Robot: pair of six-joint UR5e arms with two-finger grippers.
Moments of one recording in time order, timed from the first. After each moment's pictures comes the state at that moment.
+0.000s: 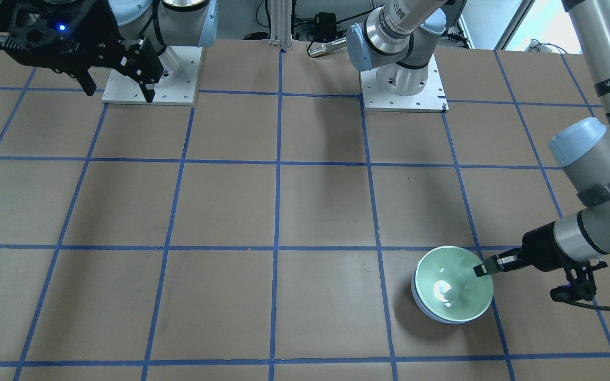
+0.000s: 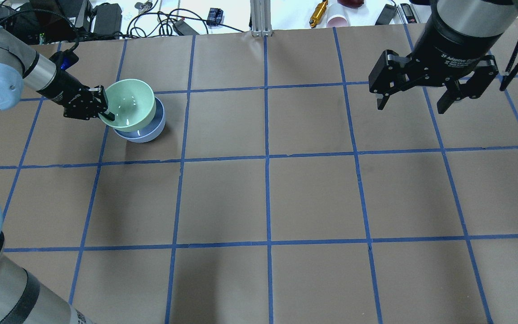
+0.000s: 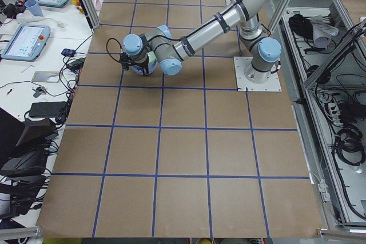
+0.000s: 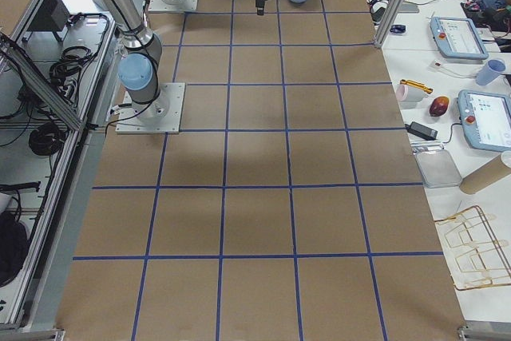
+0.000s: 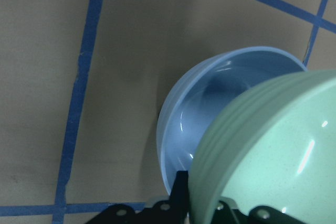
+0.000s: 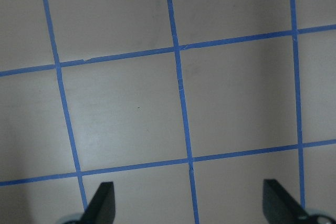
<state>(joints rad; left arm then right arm) -1.15 -2.05 -1.55 -1.28 1.24 0.20 1.58 -1.67 1.55 -1.46 -1.56 0.13</state>
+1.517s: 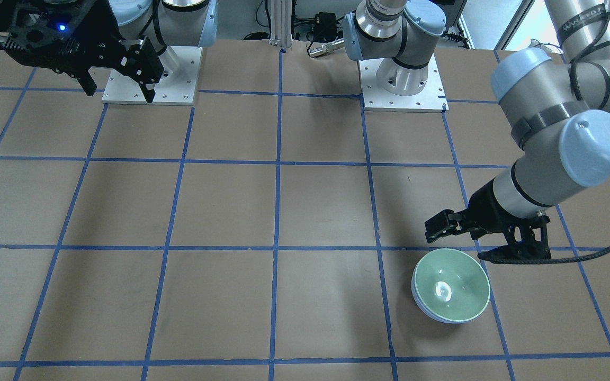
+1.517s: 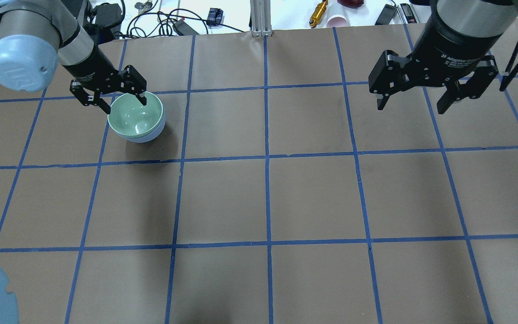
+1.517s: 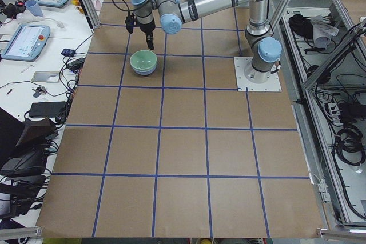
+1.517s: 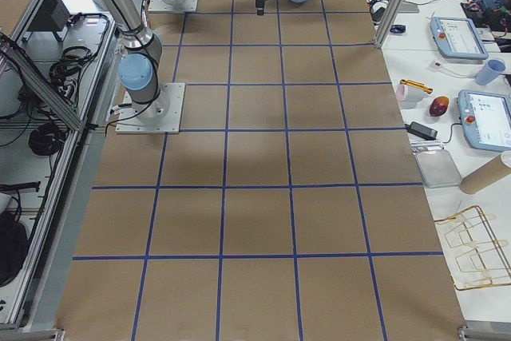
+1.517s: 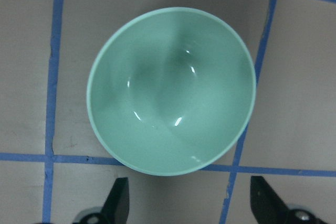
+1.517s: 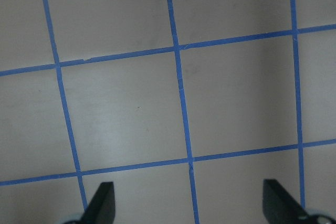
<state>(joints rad) -1.41 -1.85 -1.55 -1.38 1.46 0.05 1.58 -1.67 1.55 -1.46 -1.56 0.13</state>
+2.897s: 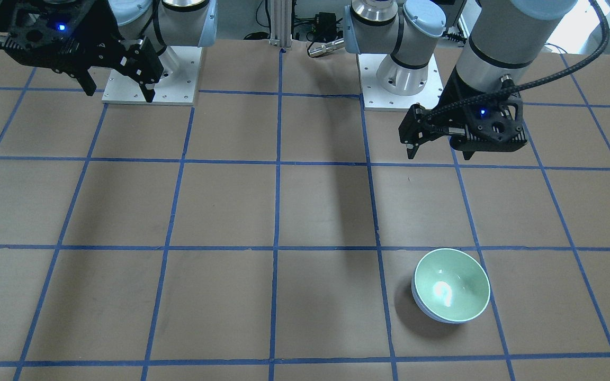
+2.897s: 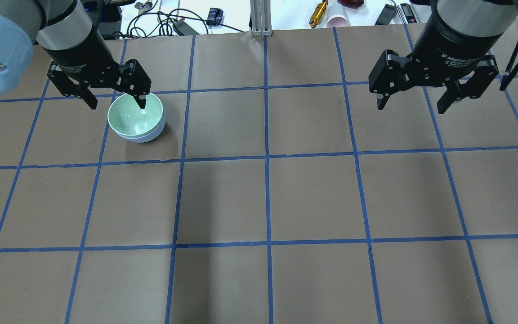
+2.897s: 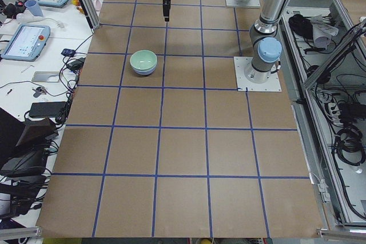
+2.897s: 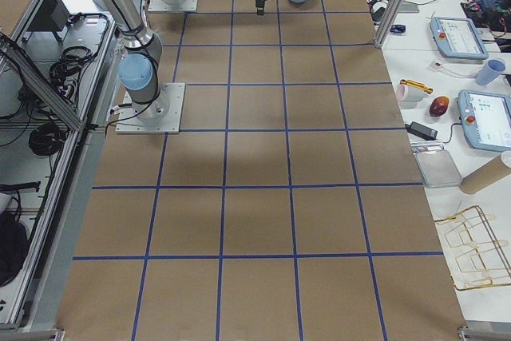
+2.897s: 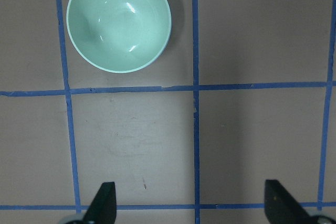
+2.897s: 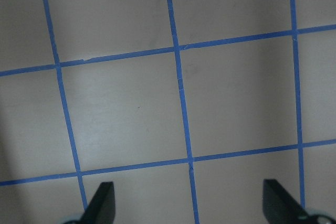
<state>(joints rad) -1.54 -1.62 -1.54 -1.56 1.59 0.04 1.58 -1.67 1.55 -1.46 -1.56 0.13</state>
